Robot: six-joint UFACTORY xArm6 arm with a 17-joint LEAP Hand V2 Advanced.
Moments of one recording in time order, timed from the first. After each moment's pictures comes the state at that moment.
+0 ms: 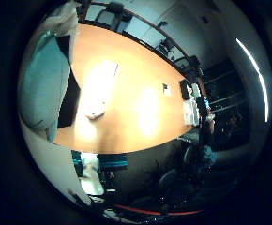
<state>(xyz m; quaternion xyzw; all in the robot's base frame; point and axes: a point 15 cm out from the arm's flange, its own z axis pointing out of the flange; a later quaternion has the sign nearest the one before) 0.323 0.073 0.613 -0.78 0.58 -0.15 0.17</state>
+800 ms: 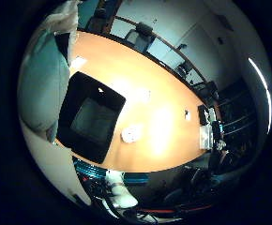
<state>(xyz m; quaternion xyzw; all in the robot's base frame) 0.366 0.218 0.619 -0.81 0.50 -0.15 0.26</state>
